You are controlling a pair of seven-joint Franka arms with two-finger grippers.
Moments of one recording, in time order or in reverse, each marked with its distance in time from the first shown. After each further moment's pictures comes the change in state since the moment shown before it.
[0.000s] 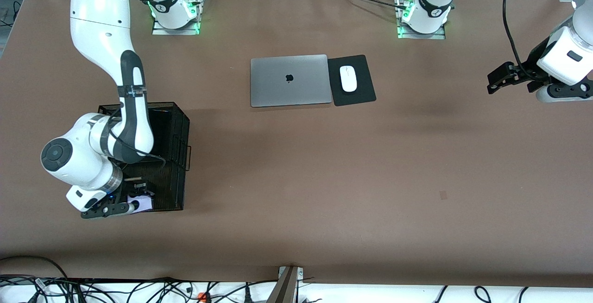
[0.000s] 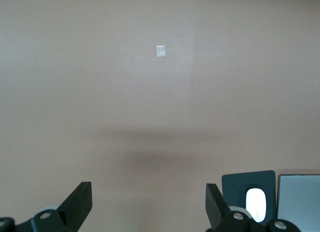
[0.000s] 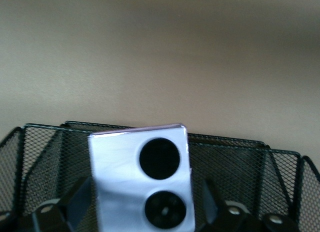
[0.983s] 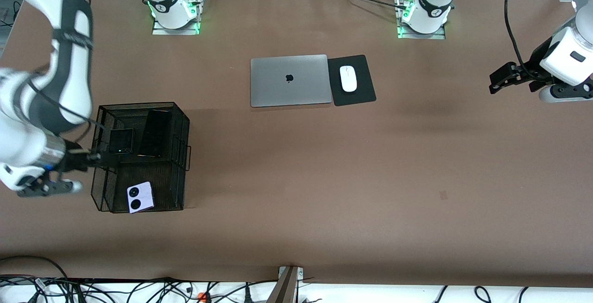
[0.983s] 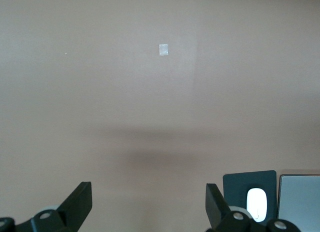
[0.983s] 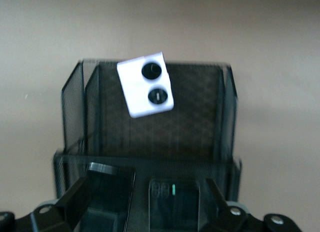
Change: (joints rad) left arm 0.006 0.000 0.005 0.000 0.000 -0.006 0.000; right arm 0.012 -0.315 -0.092 0.034 -0.178 -0.521 0.124
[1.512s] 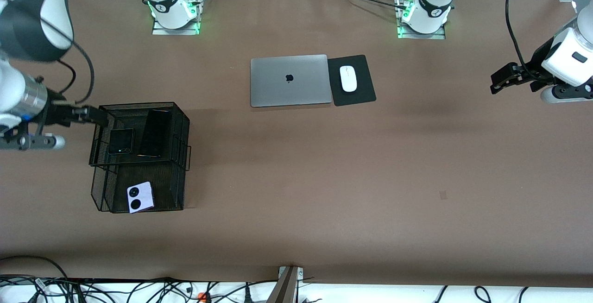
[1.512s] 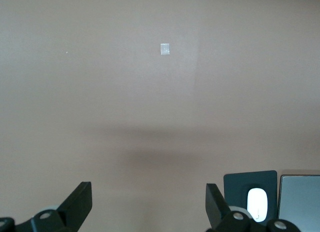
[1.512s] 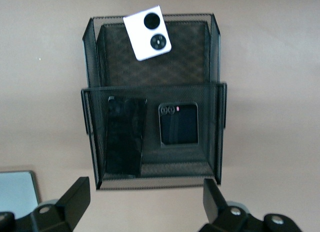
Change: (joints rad) left arm 0.001 0.001 0.003 0.000 0.000 -0.002 0.000; right arm -0.217 -0.340 0.413 -0.170 -0.342 -0.093 0.268
